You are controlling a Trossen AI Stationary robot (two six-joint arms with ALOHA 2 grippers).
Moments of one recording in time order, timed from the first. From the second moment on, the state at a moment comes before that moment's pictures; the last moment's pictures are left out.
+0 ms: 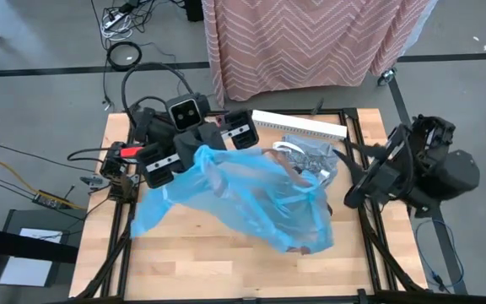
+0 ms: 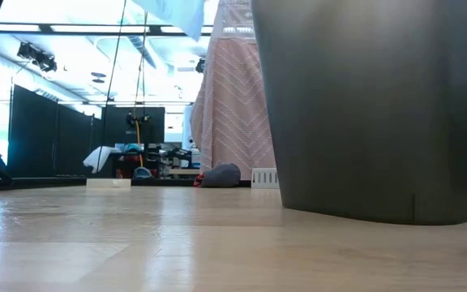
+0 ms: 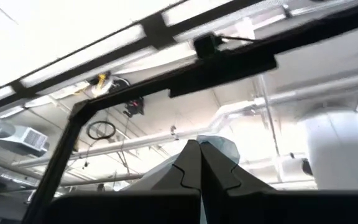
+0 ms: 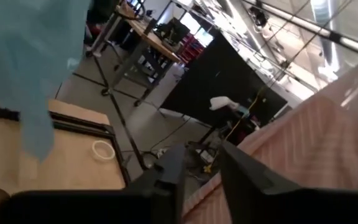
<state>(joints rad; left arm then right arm) -0.18 1.88 2.23 0.87 0.43 -0.84 0.94 1.20 1.53 -0.04 1.57 -0.93</state>
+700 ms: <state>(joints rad) -0.14 1.81 2.23 0.83 0.74 -0.84 0.85 0.79 0.85 0.14 1.57 -0.24</state>
